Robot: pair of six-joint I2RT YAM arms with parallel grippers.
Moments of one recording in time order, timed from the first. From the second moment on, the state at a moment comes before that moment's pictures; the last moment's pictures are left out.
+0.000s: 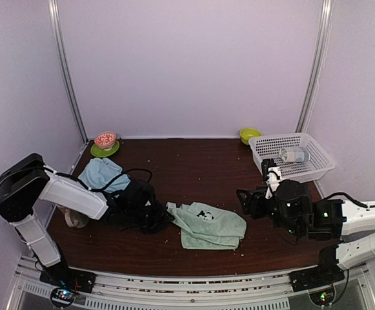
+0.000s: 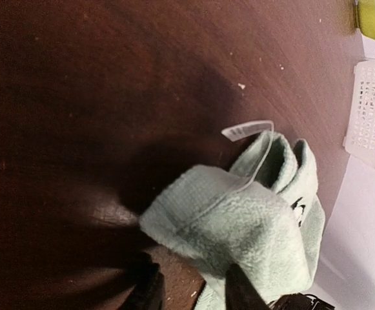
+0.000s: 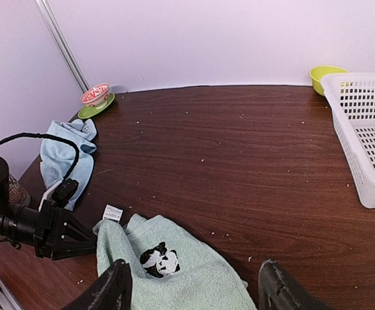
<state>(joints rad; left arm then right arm) -0.89 1.69 0.71 0.19 0.11 -1.38 1.15 0.97 0.56 0.00 0.66 0.55</state>
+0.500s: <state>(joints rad) -0.89 1.63 0.73 0.12 0.06 -1.32 1.15 0.95 0.55 -0.01 0.67 0.55</state>
